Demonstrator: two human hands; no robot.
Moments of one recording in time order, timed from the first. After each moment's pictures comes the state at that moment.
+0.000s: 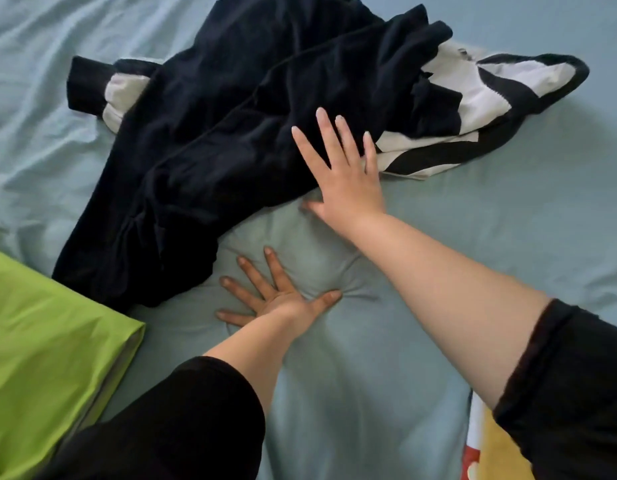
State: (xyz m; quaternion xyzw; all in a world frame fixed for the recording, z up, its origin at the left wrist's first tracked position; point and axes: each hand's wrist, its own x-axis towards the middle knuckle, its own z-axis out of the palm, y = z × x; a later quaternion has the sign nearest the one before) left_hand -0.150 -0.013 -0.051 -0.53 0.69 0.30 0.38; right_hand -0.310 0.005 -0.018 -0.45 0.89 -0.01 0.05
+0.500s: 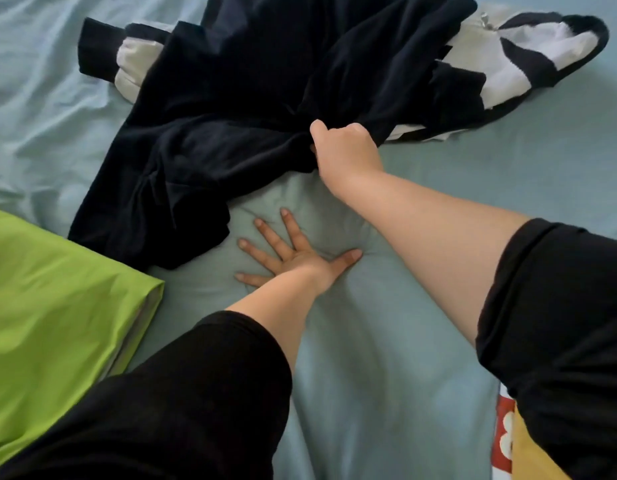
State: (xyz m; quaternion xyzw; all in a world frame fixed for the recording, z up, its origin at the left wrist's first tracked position) left_hand -0.143 -0.009 -0.054 -0.52 0.73 0.29 0.33; right_hand -0.277 -0.013 -0.020 -0.44 0.90 0.00 0.03
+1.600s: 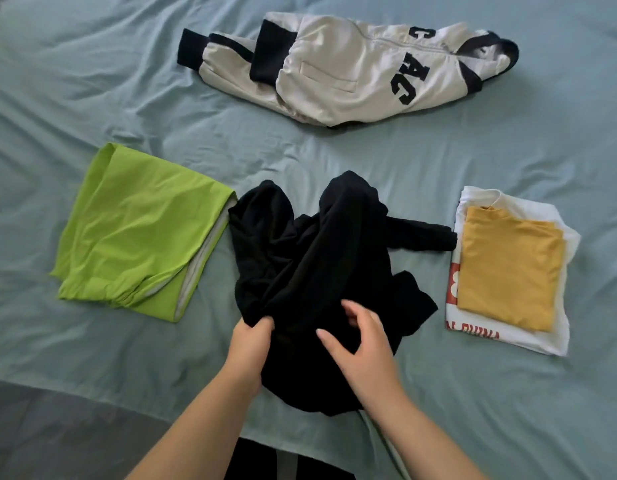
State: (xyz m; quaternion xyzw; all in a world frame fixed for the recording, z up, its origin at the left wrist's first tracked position) left_hand 0.181 0.057 0.064 -0.62 0.42 0.66 0.08; right_hand 0.111 0.217 0.066 -0.09 0.87 -0.38 0.31
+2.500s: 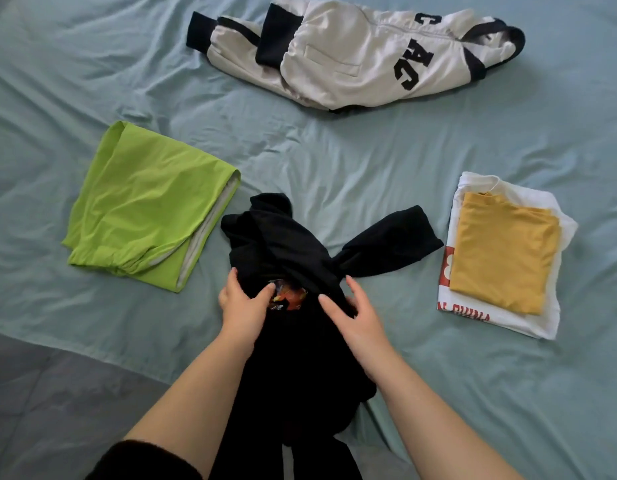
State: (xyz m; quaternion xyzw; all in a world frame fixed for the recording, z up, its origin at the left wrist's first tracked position) left_hand 0.185 0.060 0.055 -0.61 0.58 0.55 0.03; right_hand 0.104 0.226 0.058 0.05 0.76 -0.48 0.44
